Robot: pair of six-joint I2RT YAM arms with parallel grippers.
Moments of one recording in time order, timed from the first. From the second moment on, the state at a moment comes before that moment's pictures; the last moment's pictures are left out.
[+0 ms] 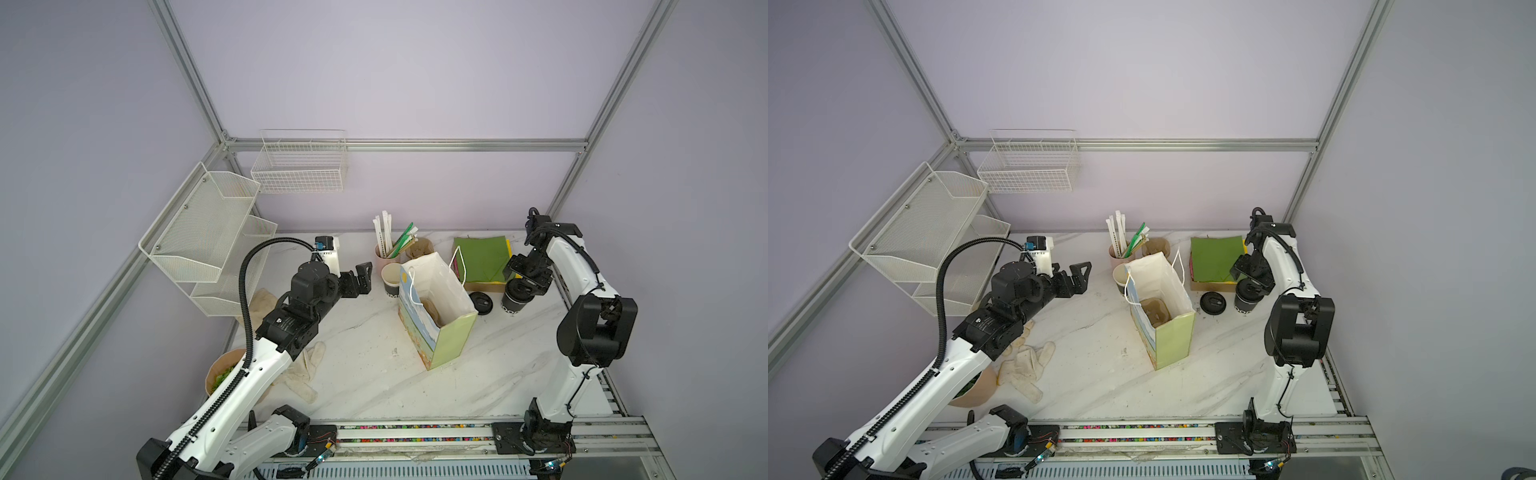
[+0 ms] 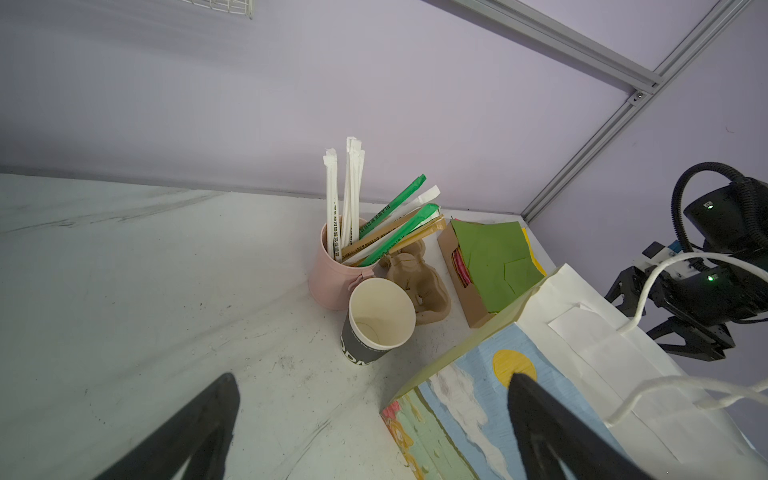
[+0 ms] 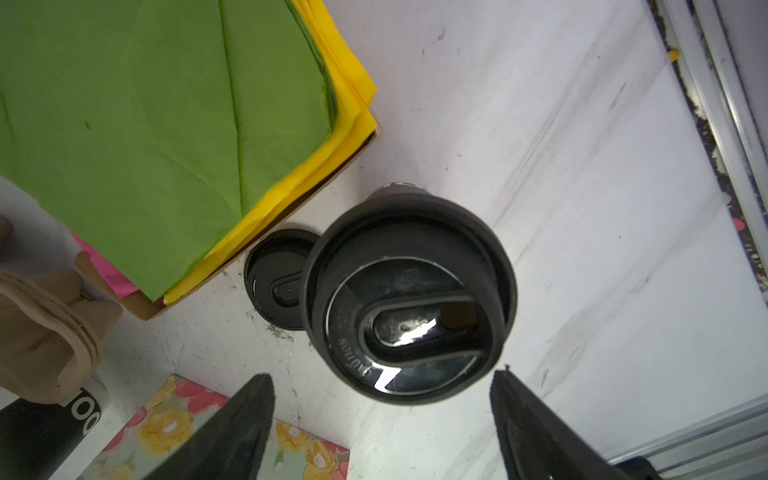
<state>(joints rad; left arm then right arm) -0.45 1.02 1.02 -0.32 -0.11 -0.38 -0.06 1.89 1.76 -1.31 0.00 0.62</state>
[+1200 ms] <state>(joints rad) -0.43 1.05 1.02 -0.32 -0.08 -0.38 -0.07 1.87 1.77 -1.31 0.05 0.62</state>
